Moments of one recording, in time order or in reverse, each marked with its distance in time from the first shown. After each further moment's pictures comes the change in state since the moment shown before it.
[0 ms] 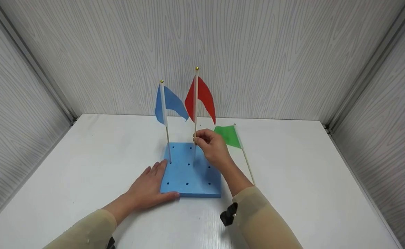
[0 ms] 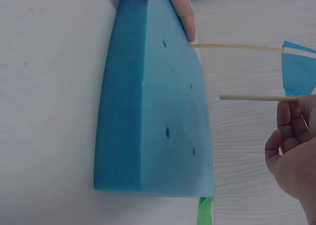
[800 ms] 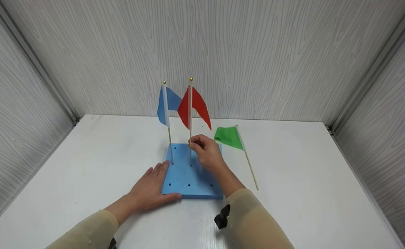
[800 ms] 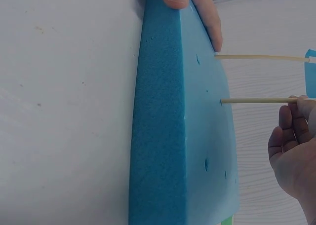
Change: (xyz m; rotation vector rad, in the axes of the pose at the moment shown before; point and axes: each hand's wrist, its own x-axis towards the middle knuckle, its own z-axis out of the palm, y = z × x) left_hand -0.001 0.003 0.003 -0.021 0.008 0.014; right_hand -0.003 0.021 0.023 0.010 -0.021 0.060
